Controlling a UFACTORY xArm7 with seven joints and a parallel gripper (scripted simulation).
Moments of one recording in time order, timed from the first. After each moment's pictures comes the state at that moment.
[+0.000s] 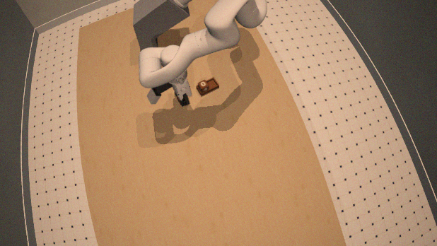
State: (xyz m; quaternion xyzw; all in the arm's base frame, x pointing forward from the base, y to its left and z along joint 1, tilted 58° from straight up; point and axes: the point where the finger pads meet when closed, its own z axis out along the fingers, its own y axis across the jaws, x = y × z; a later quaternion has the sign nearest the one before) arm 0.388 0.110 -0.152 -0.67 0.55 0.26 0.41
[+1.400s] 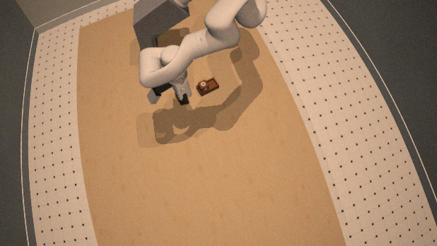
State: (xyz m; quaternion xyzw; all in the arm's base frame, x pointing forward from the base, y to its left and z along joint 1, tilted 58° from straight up) arm 0.388 0.110 -0.152 -0.67 0.55 0.26 0.41
